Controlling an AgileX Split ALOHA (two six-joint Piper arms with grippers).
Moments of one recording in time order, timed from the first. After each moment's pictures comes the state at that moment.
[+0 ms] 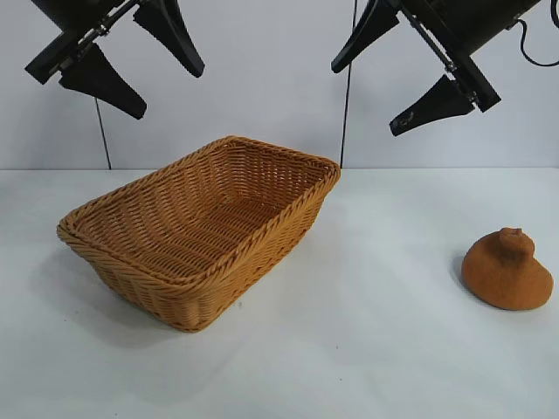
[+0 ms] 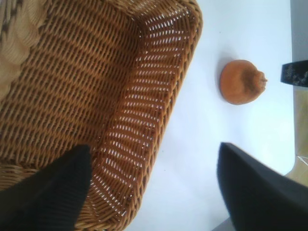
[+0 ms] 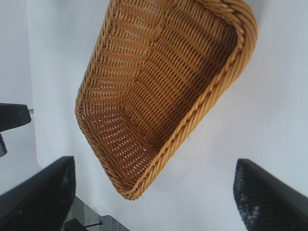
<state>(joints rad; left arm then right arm) -0.21 1.87 -1.58 -0.65 1.01 0.08 0.13 1.92 -1.56 0.78 1.11 -0.23</state>
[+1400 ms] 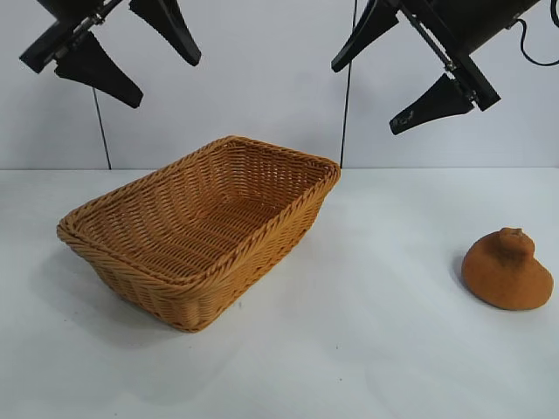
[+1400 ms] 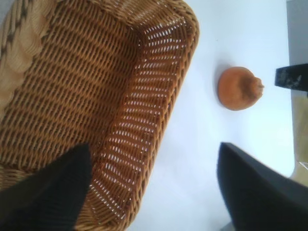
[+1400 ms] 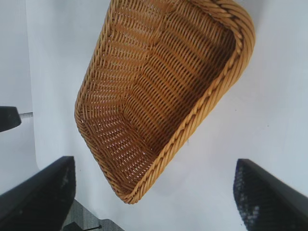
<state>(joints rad) -0.21 1.79 -1.57 -0.60 1.01 0.04 0.13 1.92 -1.56 0.78 1.10 -0.23</state>
